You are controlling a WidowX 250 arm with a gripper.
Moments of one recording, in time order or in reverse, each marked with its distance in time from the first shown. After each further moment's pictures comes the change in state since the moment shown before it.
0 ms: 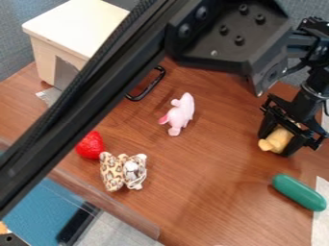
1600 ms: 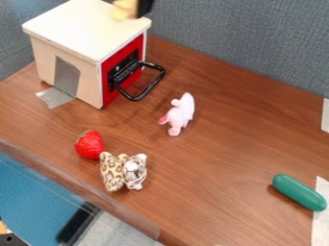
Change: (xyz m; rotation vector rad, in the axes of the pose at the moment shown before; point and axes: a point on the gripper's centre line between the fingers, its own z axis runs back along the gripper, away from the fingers) arm -0.160 0.236 0.127 0.010 -0.185 0.398
